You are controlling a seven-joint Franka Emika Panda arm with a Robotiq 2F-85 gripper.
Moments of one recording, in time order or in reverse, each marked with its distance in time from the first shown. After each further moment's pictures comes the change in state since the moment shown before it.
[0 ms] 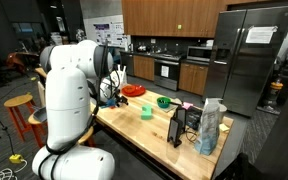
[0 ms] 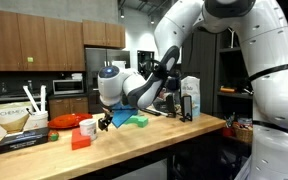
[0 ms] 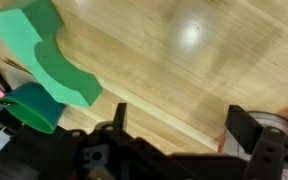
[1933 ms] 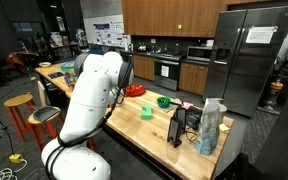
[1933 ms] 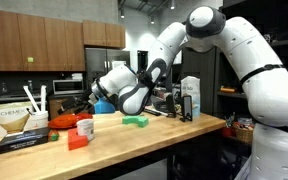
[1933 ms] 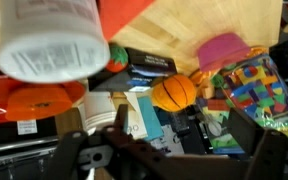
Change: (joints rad) arm -0.321 0.273 0.284 0.163 0.248 0.948 -0.448
